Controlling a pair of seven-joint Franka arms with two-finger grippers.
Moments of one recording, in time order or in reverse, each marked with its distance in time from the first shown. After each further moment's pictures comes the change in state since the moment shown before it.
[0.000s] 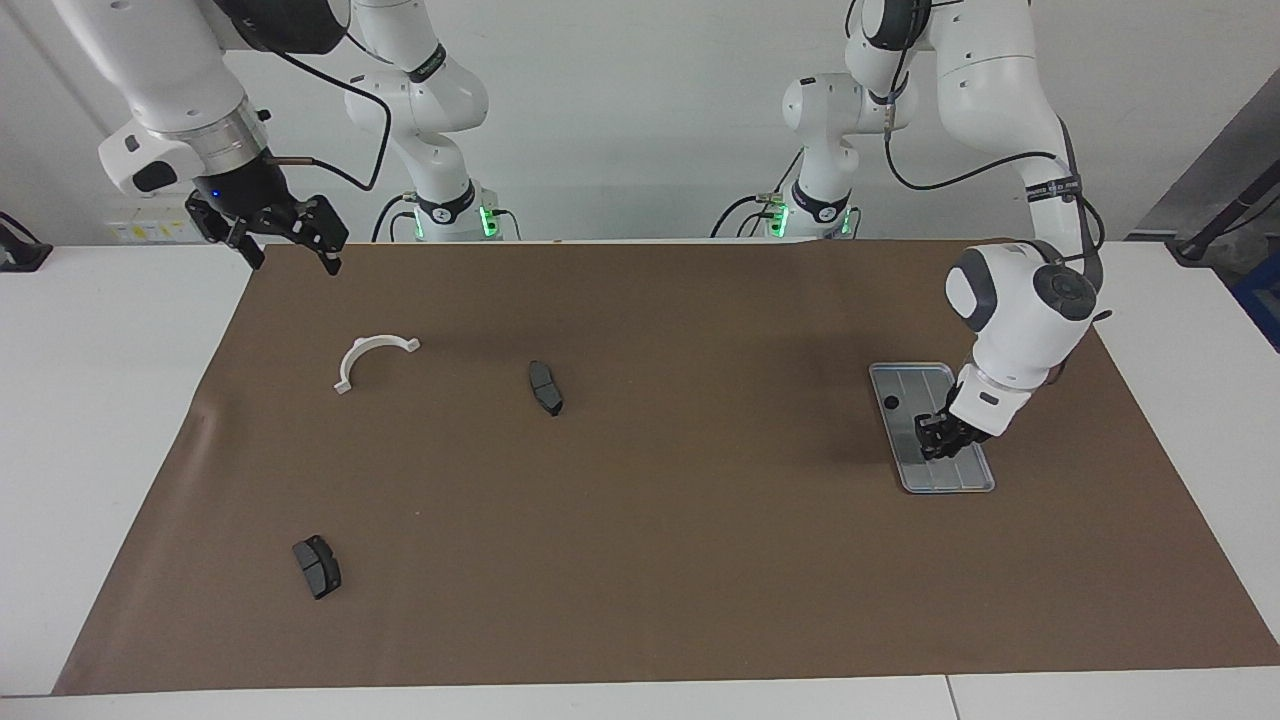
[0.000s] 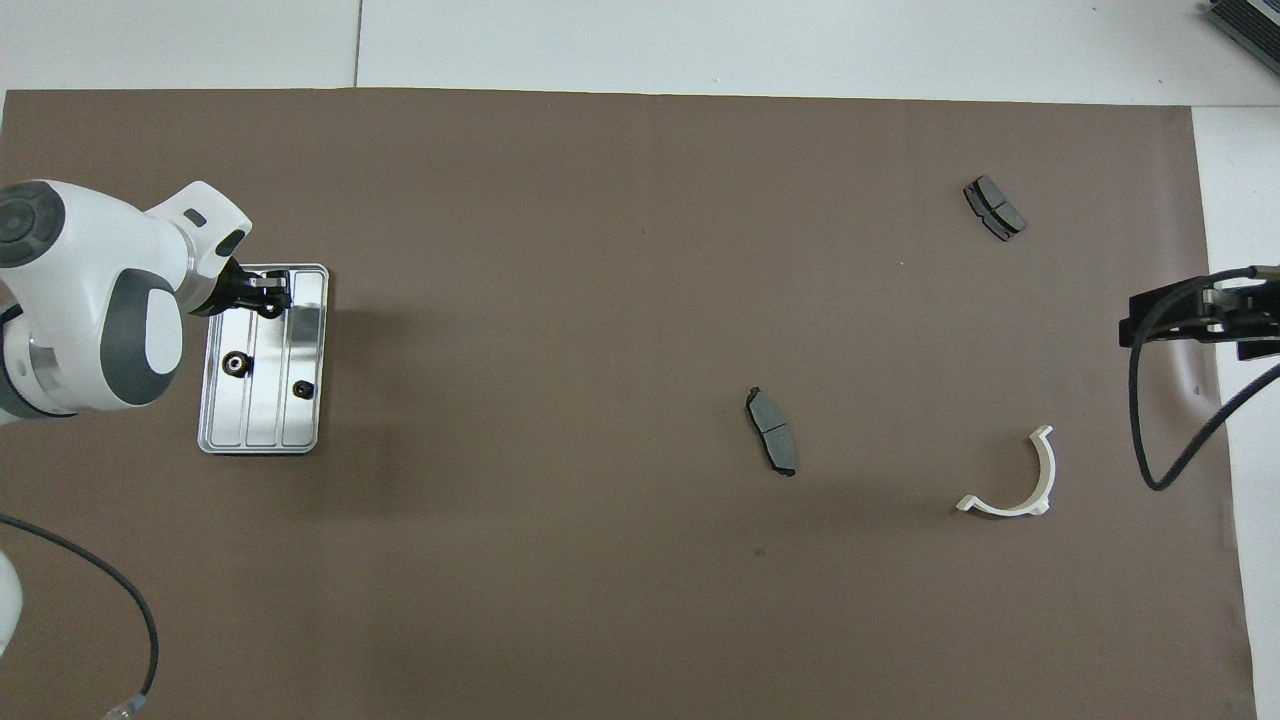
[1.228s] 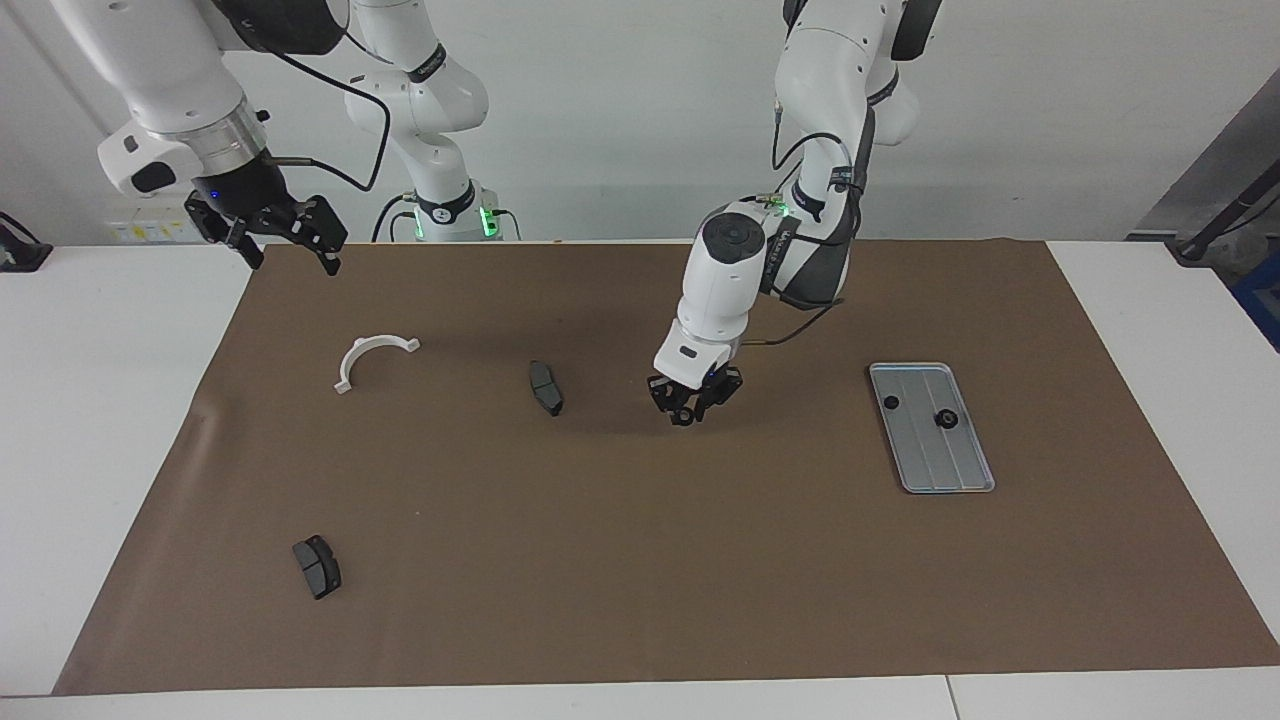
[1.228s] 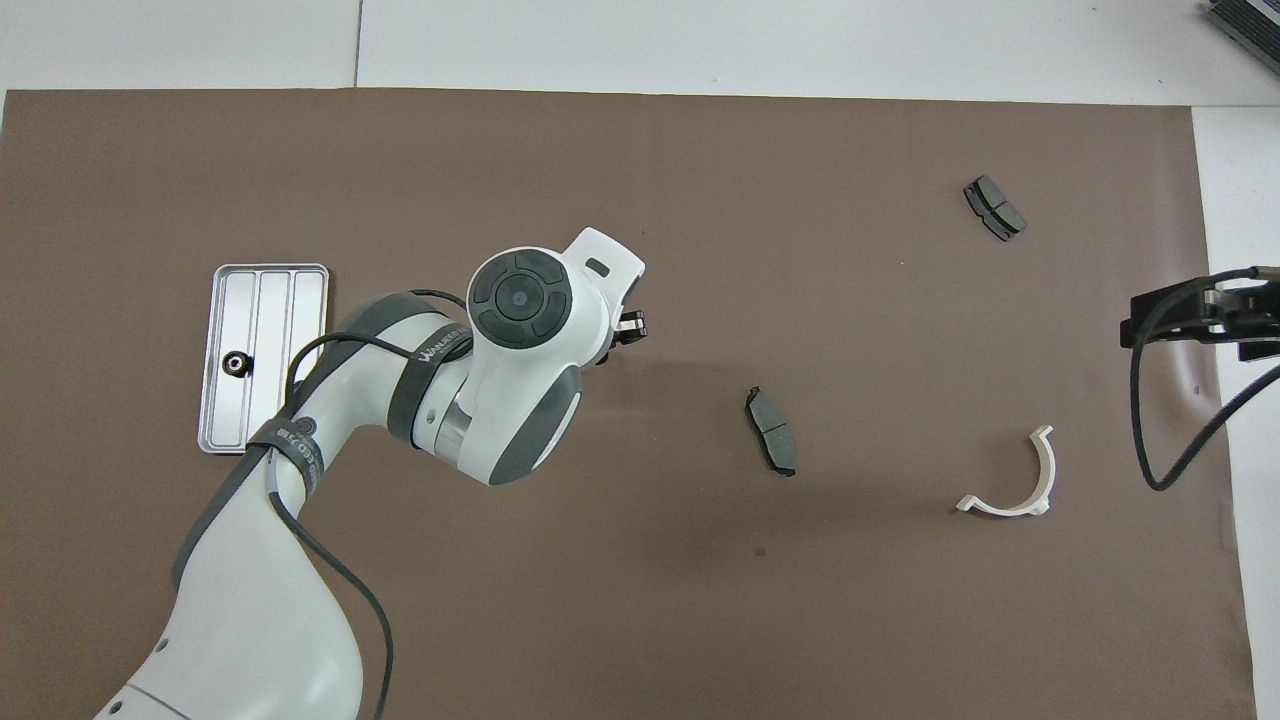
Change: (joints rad) left arm -0.566 0.037 -0.009 0.061 0.000 0.045 -0.597; right arm -0.001 -0.001 -0.002 -0.003 0.000 0.000 0.000
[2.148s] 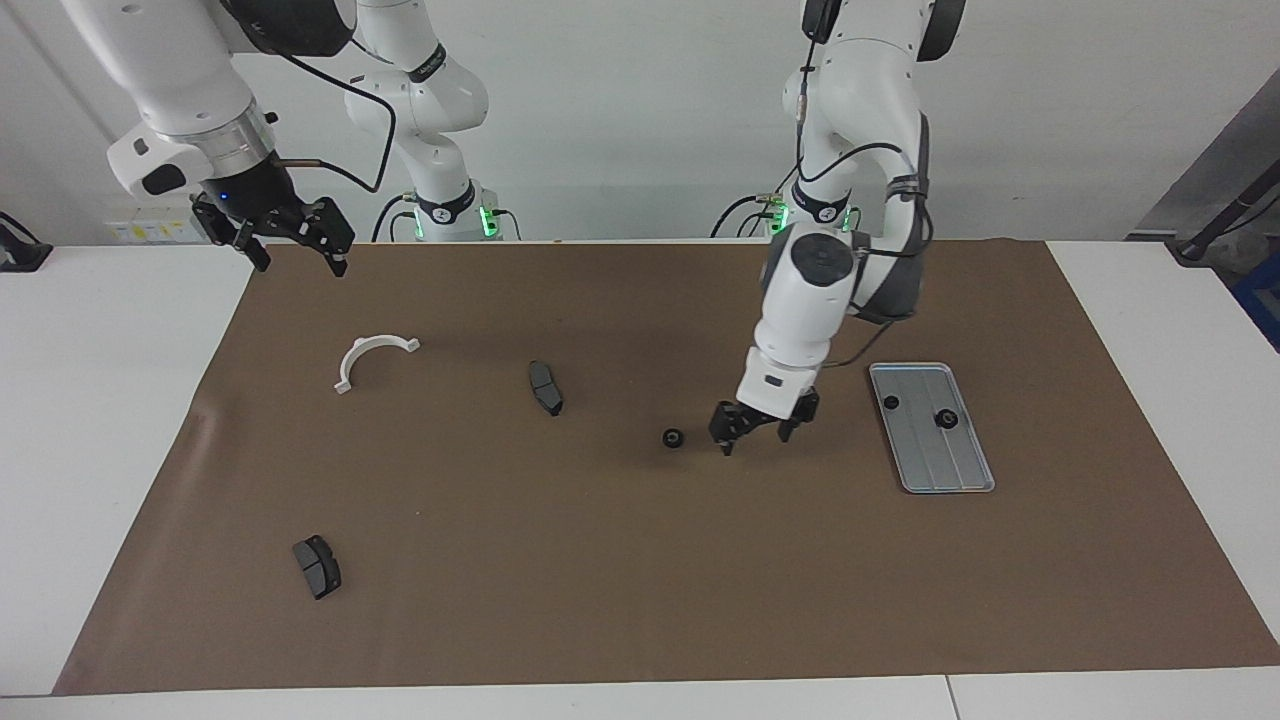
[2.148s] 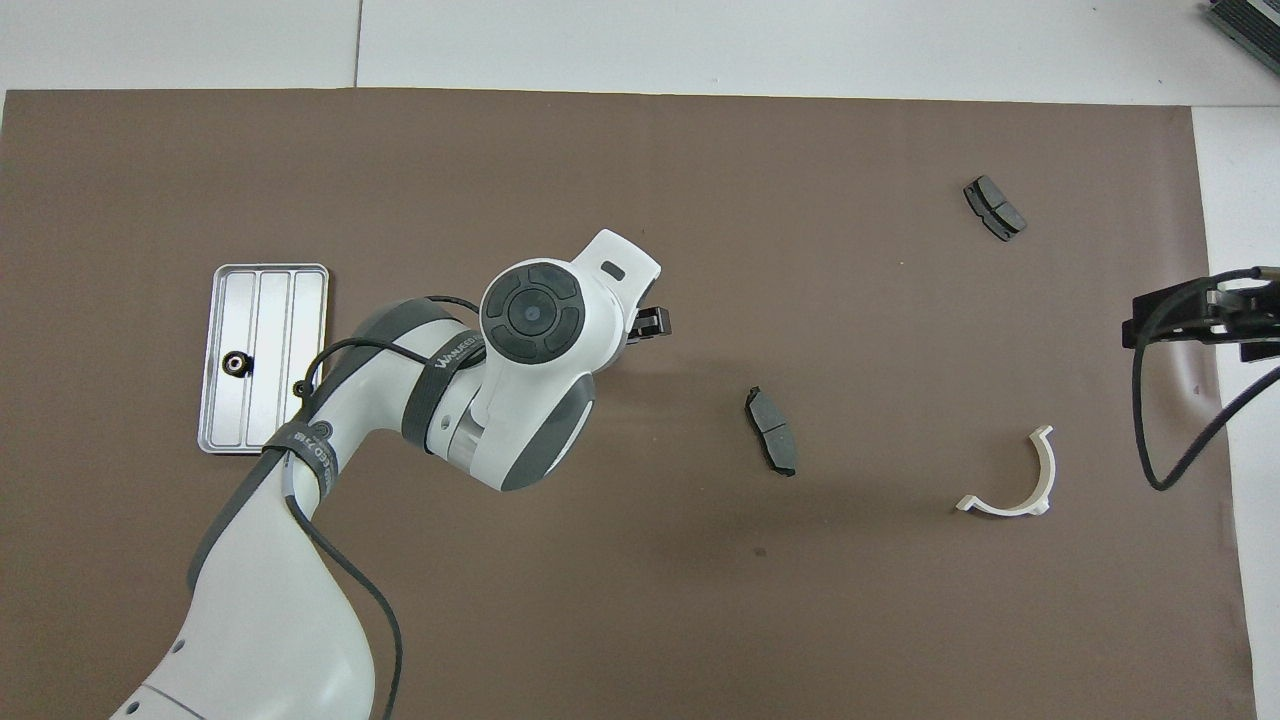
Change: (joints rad) left arm 0.269 -0.027 0.033 0.010 0.000 -0.061 0.210; right arm 0.049 0.000 0.008 -0.013 0.001 0.049 0.001
